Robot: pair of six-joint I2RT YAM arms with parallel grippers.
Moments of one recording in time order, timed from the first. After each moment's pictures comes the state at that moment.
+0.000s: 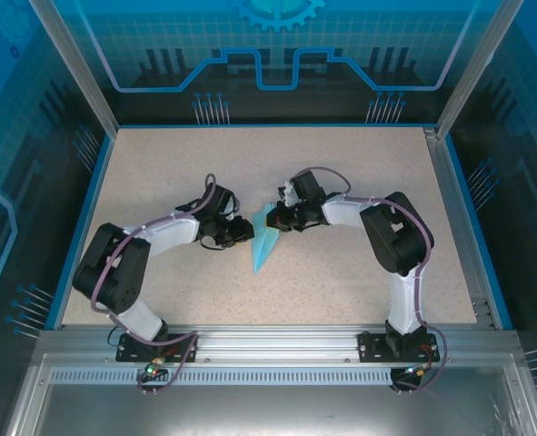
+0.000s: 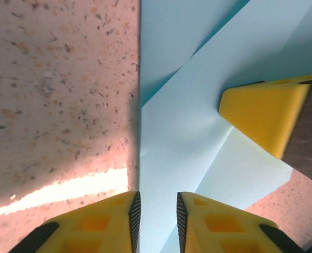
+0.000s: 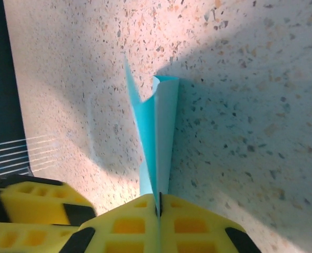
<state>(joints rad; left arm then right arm) -0.39 1.60 0.87 -0.31 0.38 -0.73 0.53 2.00 1.21 -0.16 -0.61 0.69</state>
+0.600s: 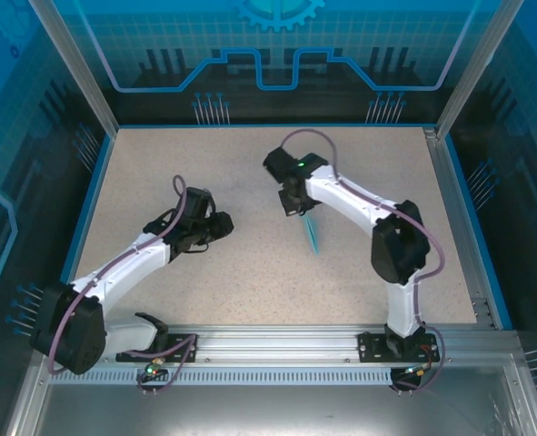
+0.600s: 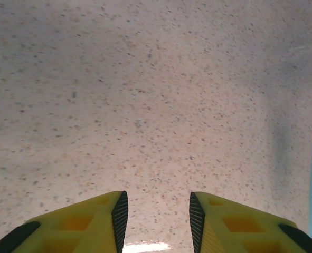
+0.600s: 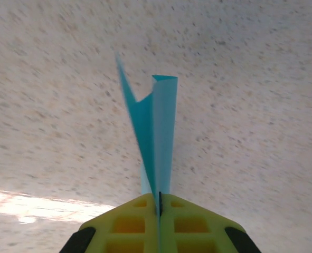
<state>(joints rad) -0.39 1.23 0.77 -0.41 0.04 -0.76 0.70 2.02 1.77 -1.17 0.39 0.40</state>
